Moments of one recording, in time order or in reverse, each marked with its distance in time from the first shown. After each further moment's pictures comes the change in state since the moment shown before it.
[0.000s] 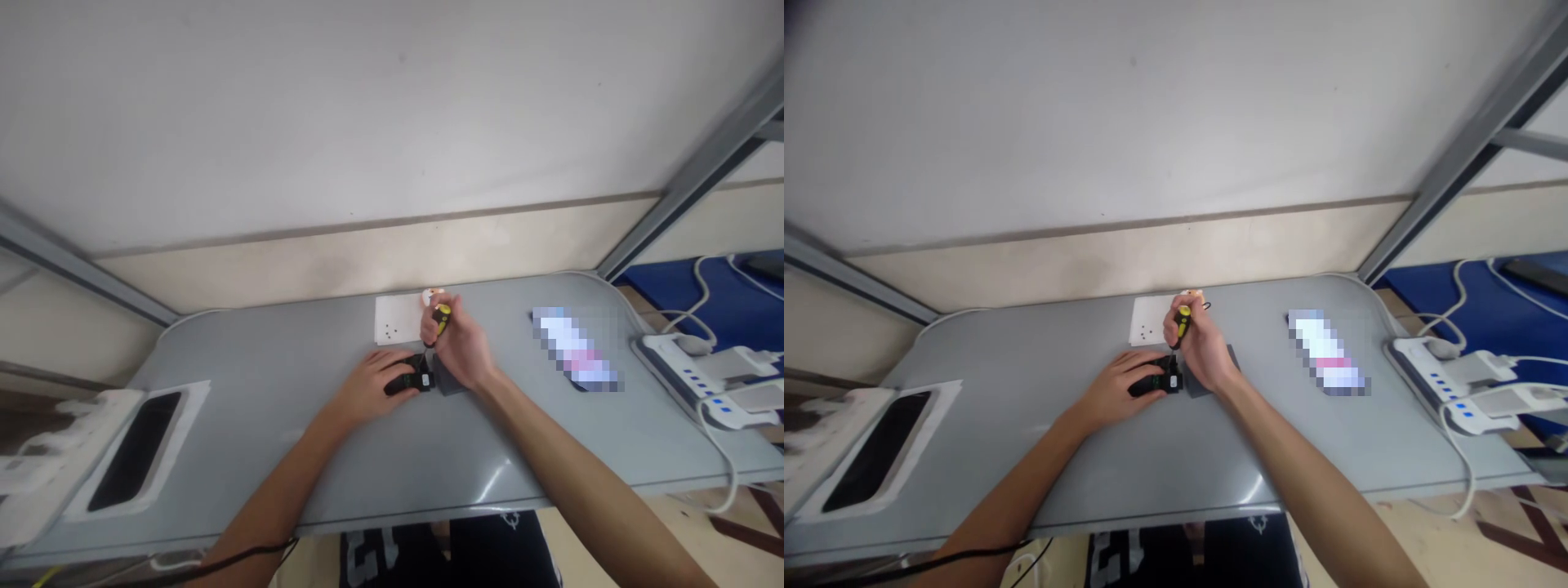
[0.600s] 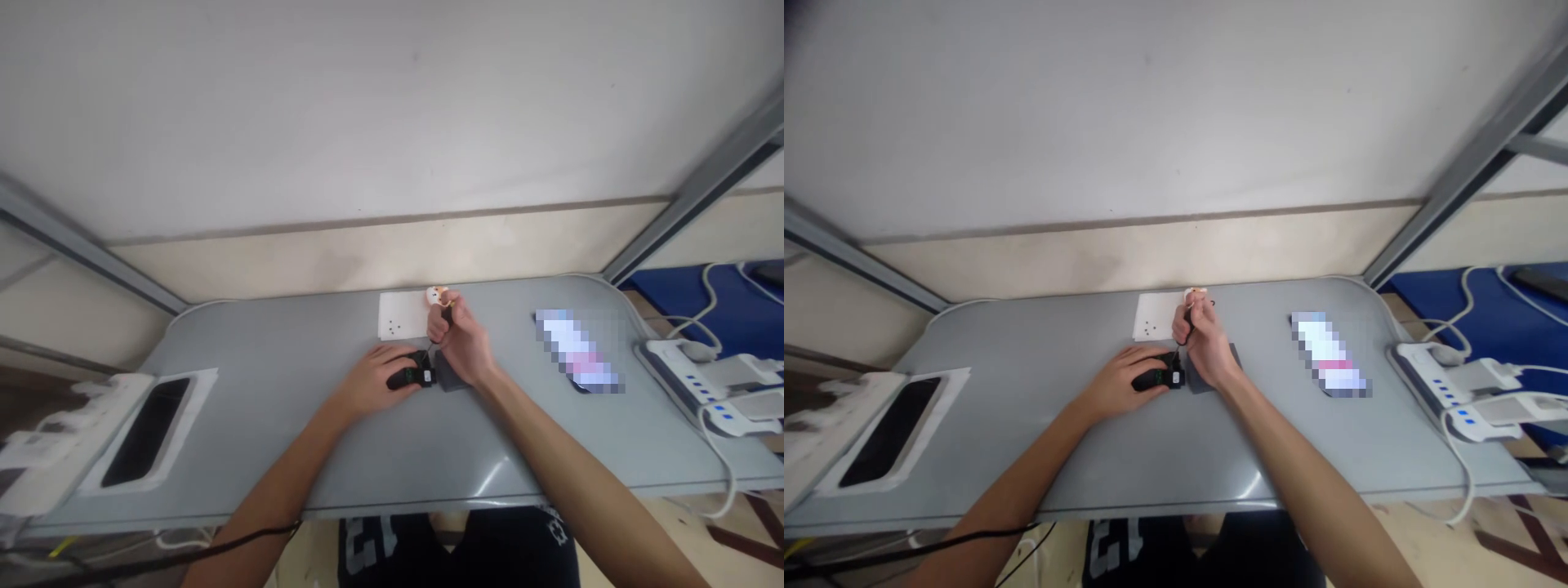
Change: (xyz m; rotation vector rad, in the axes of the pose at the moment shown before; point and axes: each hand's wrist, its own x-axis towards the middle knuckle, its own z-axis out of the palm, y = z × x) left_hand 0.001 0.004 0.000 -0.034 0.014 -0.017; right_hand 0.001 0.004 -0.004 -0.024 0.026 -0.018
